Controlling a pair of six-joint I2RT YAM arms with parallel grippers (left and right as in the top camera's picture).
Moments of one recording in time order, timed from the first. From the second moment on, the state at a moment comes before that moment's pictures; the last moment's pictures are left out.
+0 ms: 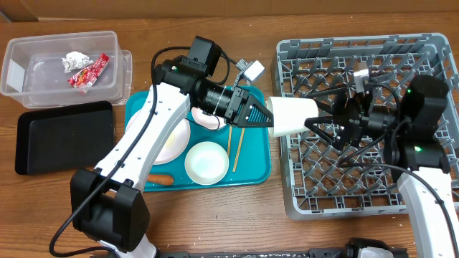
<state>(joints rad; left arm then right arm) -0.40 1.80 1.60 -1.06 1.44 -0.05 -0.12 1.19 0.90 -0.09 -1.47 0.20</state>
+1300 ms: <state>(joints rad) -0.40 1.80 1.60 -1.00 1.37 -0.07 -0.07 1.20 0.90 -0.10 -1.55 0.20</state>
